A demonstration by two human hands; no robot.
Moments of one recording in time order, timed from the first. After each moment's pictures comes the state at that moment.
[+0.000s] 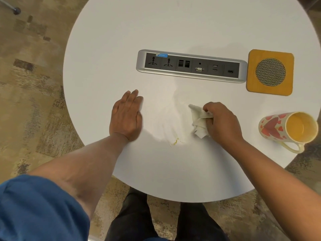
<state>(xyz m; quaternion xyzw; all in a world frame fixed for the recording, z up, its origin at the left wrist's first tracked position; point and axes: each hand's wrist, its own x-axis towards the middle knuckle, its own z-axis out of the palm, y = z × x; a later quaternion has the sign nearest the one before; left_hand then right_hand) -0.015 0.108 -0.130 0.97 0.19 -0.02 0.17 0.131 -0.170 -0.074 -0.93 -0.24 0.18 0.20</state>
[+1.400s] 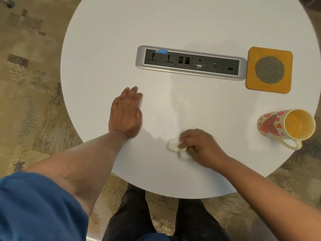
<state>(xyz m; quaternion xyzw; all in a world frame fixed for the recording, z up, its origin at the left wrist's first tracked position) -0.015 0.107 -0.129 0.97 0.19 -0.02 0.17 0.065 -0.173 -0.081 -0.81 -0.41 0.26 0.31</state>
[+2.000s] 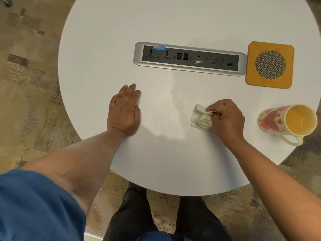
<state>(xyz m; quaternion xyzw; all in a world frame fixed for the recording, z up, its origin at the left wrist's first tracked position) -0.015 0.108 -0.131 0.97 0.19 -0.01 0.16 0.127 -0.188 -0.091 -0.94 -0.12 0.14 0.30</state>
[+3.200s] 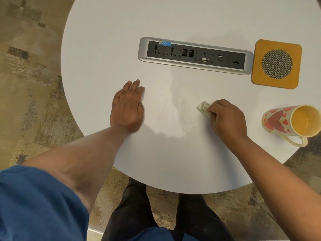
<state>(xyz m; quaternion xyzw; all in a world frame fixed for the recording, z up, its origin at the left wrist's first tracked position) -0.015 0.108 -0.129 0.97 0.18 -0.02 0.17 0.123 -0.178 -0.080 -0.94 -0.27 0.12 0.16</state>
